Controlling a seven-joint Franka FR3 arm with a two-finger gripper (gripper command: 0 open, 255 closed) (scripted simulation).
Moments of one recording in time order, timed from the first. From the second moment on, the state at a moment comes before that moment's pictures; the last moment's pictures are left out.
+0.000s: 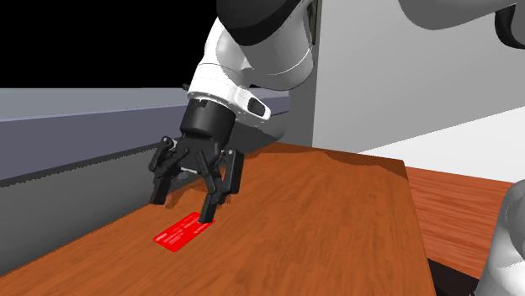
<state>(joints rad) -0.06 -0.07 0.64 -1.98 0.64 2.05 1.60</state>
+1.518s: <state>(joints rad) -0.05 0.03 0.66 -1.98 0.63 2.15 1.64</state>
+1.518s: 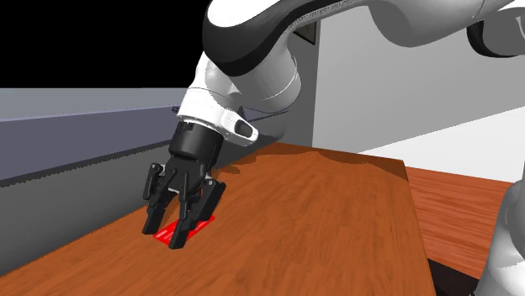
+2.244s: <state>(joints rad) -0.06 -0.01 0.65 -1.88 0.61 2.03 1.71</state>
